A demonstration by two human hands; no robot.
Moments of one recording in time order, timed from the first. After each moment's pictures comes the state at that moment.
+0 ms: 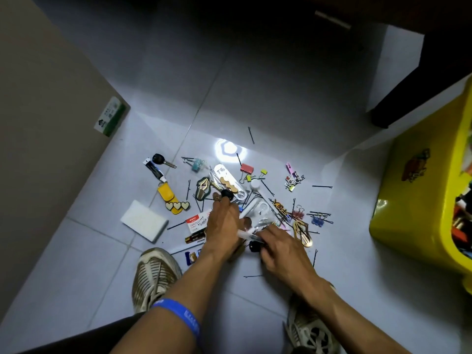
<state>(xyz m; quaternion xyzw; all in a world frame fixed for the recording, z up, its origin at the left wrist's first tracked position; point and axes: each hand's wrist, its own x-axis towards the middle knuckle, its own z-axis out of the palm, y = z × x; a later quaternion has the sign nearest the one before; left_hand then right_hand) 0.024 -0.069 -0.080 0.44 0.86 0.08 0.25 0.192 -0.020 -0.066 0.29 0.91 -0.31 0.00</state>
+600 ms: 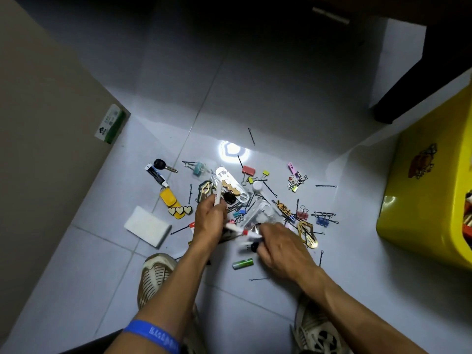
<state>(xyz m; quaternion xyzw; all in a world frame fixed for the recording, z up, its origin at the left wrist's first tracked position) -0.005 -0.072 -0.065 0.02 0.78 0.45 0.43 0.178 -0.011 -0.080 0.28 0.90 -0.31 0.07</state>
